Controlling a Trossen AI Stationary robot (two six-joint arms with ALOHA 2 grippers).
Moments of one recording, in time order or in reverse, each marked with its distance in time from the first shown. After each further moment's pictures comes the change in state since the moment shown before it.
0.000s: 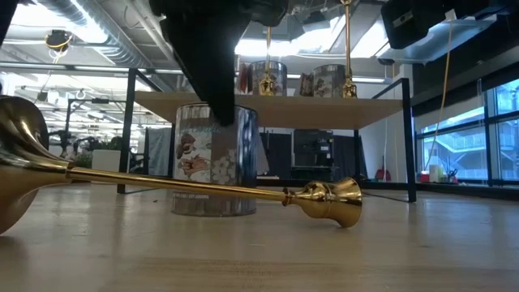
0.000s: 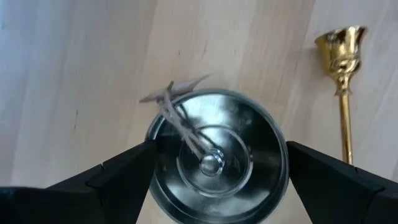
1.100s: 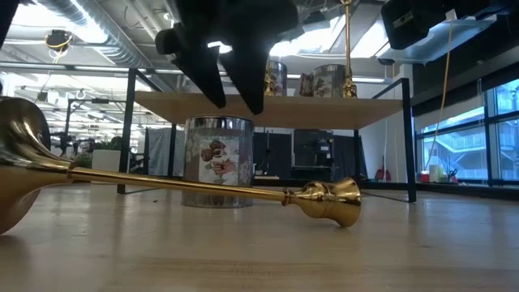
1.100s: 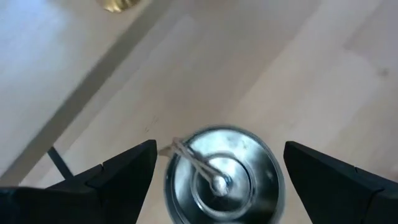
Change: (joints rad) left arm 0.012 -0.002 0.000 -0.067 -0.330 -0.429; right arm 0.000 0.000 0.000 0.000 0.000 0.011
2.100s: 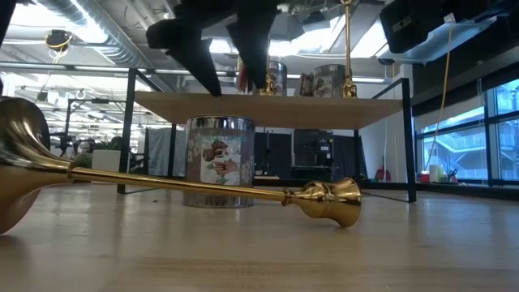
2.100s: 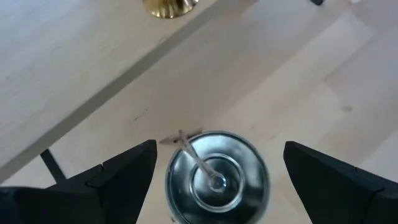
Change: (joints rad) left arm 0.033 -0.100 -0.037 0.040 0.082 -0.141; right arm 0.000 0.014 0.000 0.000 0.016 0.014
